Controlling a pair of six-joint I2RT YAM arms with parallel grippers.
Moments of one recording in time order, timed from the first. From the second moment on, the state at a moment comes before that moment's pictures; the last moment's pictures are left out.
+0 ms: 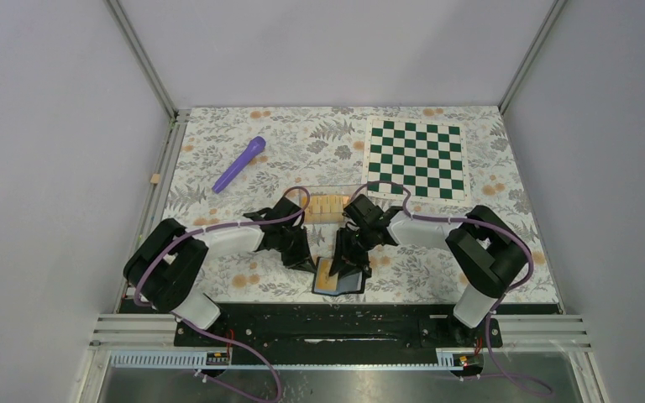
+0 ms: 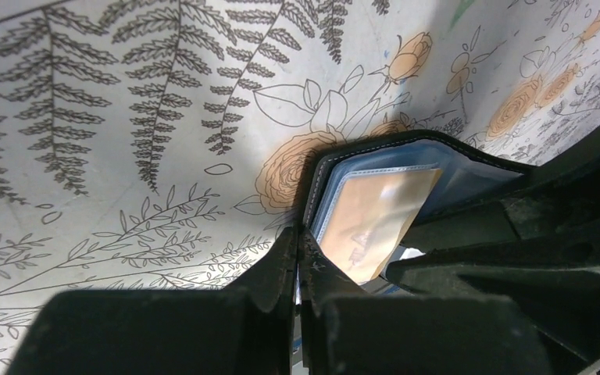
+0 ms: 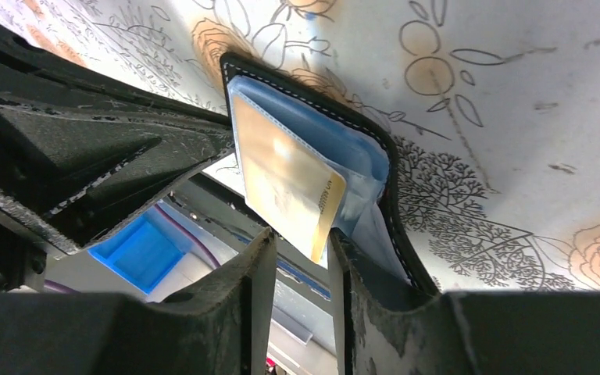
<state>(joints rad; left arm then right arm) -0.67 1.54 0.70 -0.32 0.40 -0.87 0.79 1.70 0.87 -0.35 -0.51 0.92</state>
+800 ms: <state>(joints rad) -0.66 1.43 0.52 -0.06 0.51 -0.99 0.80 1.64 0.89 -0.52 -0.40 0.83</state>
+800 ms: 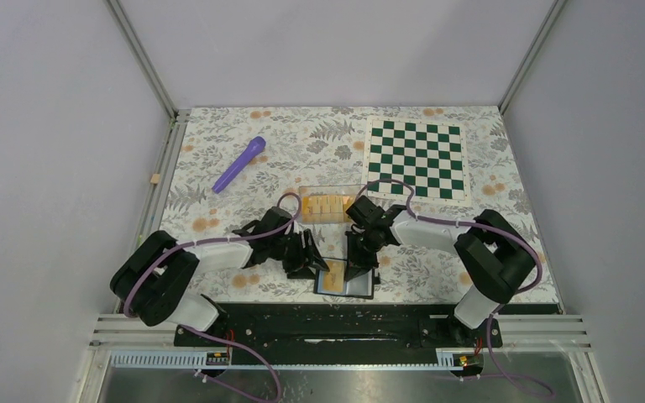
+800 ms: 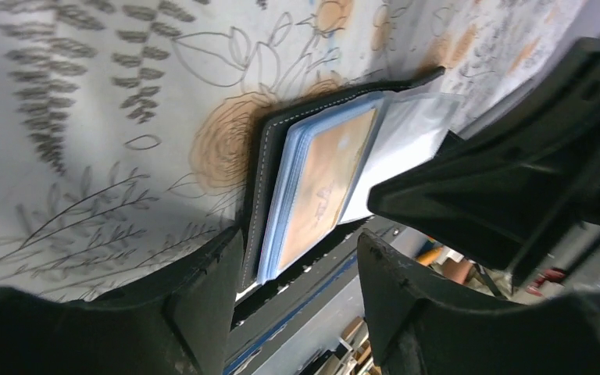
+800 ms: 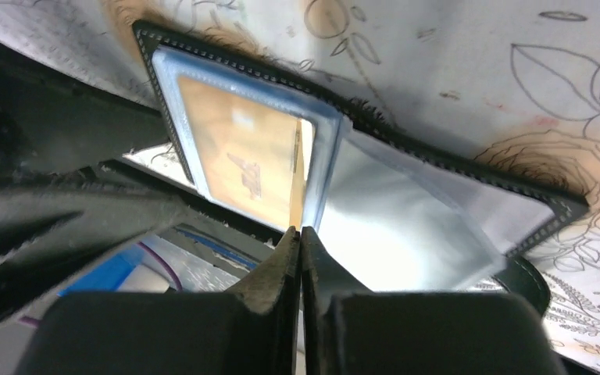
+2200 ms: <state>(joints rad) -0.70 1.30 0.71 -0.42 0.35 -0.82 0.80 1.68 0.99 -0.64 -0.32 0.73</state>
